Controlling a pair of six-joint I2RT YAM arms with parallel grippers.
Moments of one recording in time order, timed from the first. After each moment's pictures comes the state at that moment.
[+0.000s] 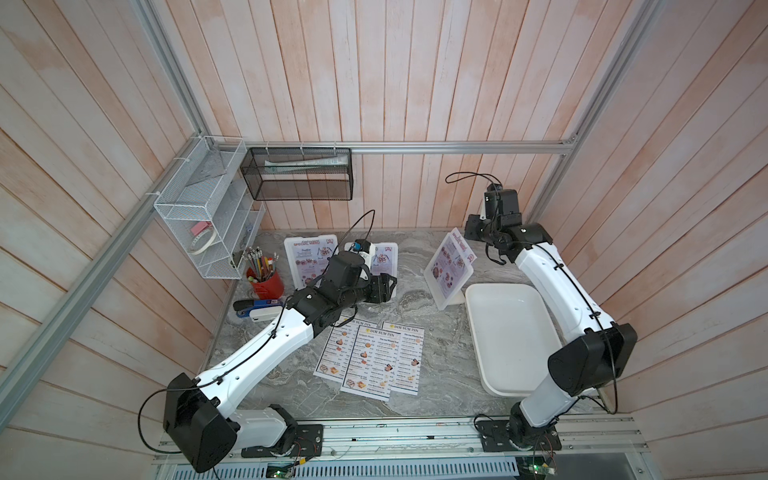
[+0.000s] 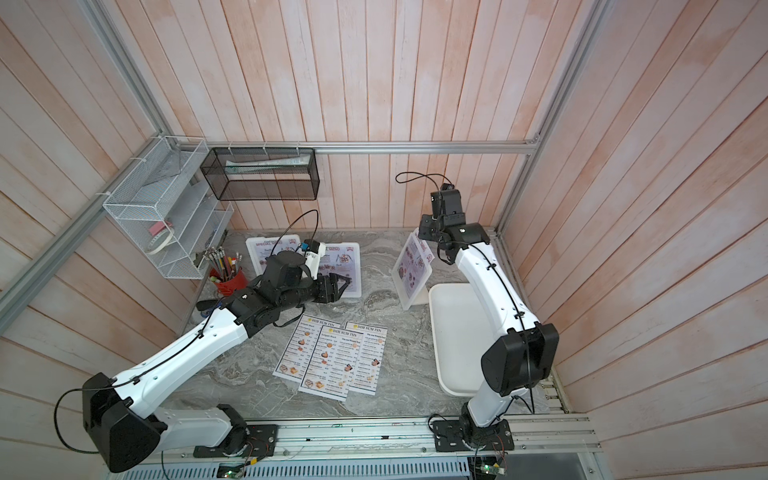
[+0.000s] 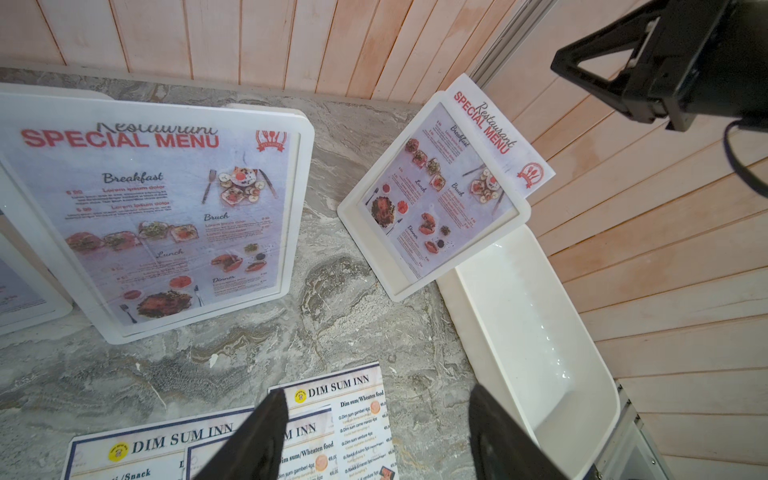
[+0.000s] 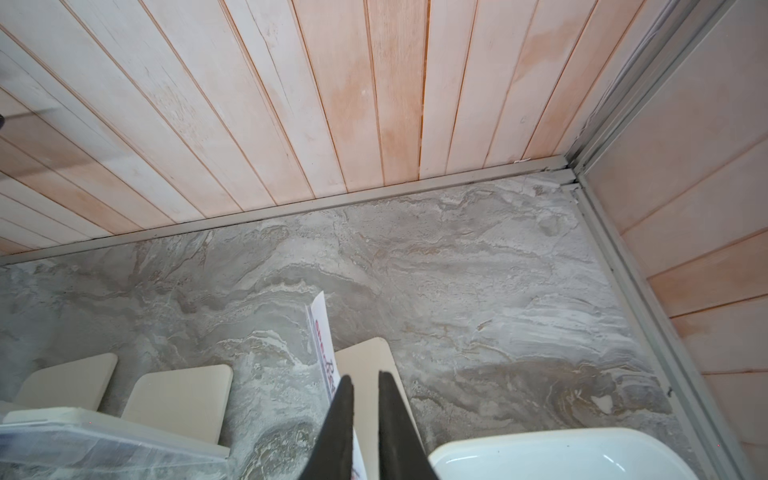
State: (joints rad) left arm -0.65 1.31 1.18 -0.40 0.09 -0.47; right arm 0.31 1.69 1.78 -0.72 0.23 0.31
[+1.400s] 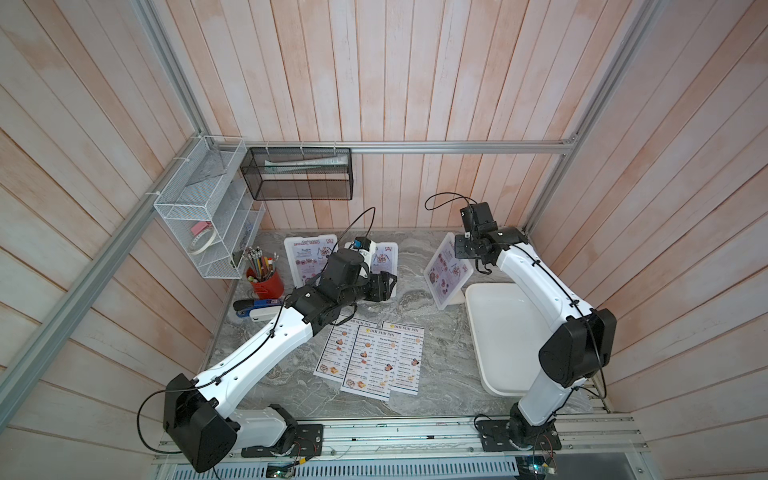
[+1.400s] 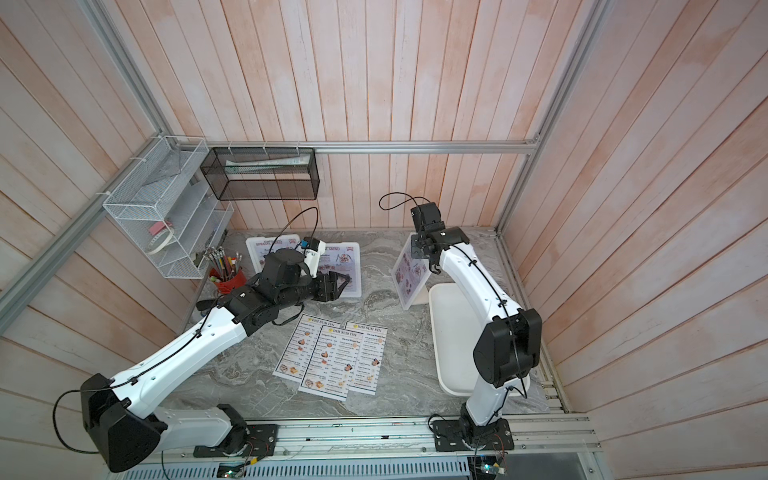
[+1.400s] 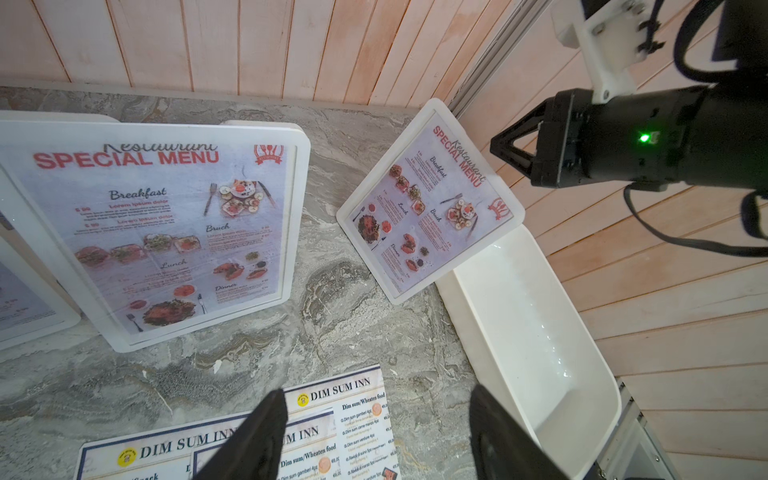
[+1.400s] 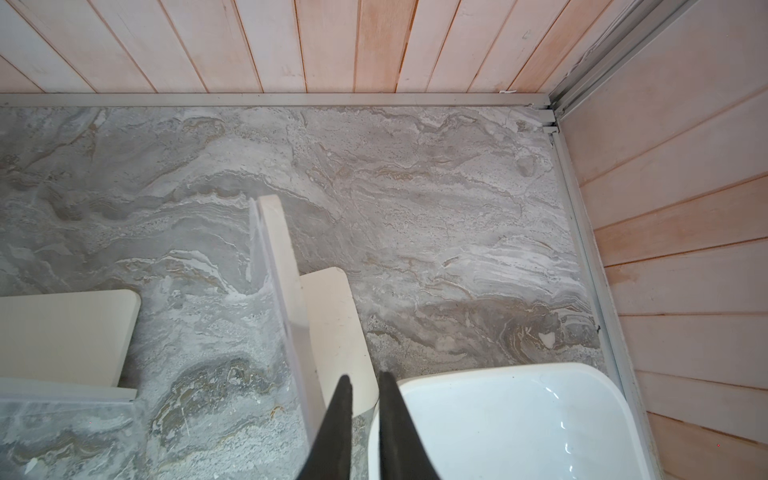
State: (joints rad) left arm -0.65 1.31 1.20 -0.42 0.09 -0.45; right arm 0.36 1.74 1.71 -0.84 0.33 0.26
